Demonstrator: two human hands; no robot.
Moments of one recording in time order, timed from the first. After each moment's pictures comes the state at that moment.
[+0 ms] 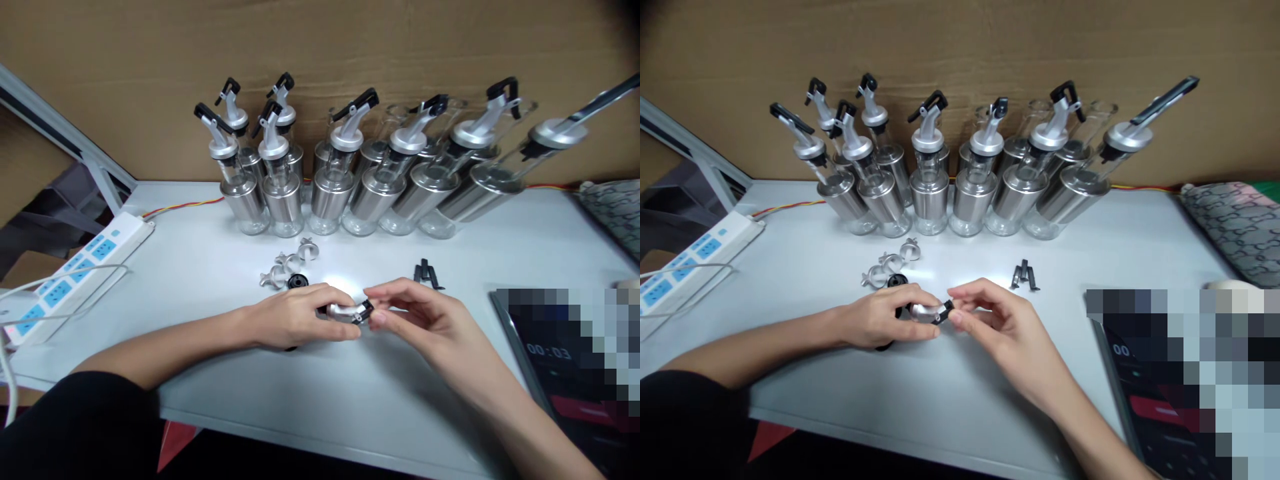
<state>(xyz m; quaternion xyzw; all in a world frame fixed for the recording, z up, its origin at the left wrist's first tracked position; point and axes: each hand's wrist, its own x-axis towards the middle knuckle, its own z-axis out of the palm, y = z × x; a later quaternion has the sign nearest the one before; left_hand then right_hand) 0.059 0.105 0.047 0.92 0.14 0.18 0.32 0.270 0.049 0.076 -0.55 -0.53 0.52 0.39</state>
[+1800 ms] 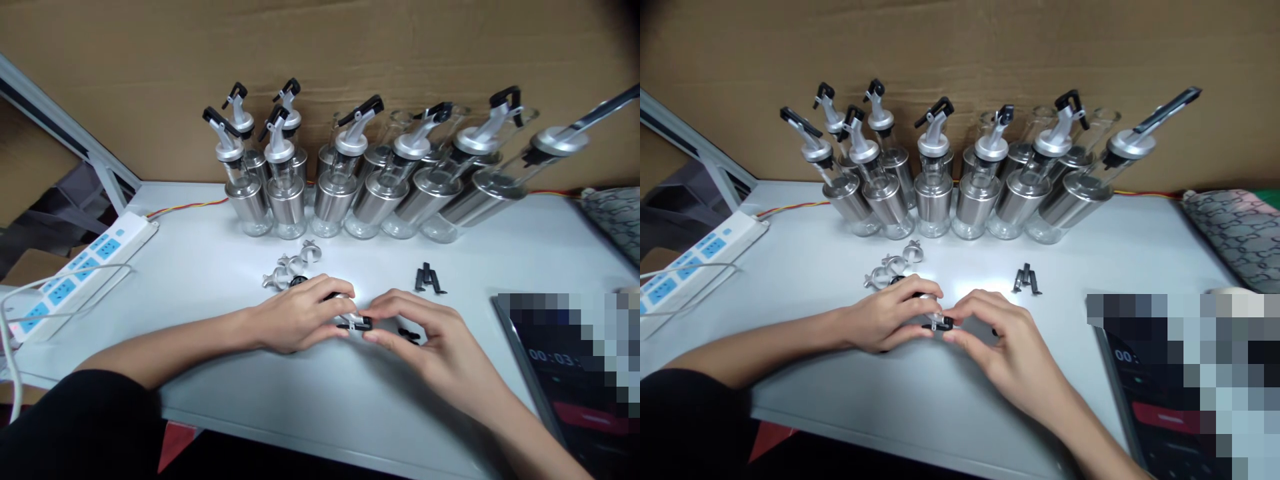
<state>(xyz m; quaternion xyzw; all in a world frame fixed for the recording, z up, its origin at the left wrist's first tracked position) 0.062 0.105 0.049 0.93 0.13 0.25 0.23 0.273 0.046 0.075 -0.50 -0.71 0.38 0.32</state>
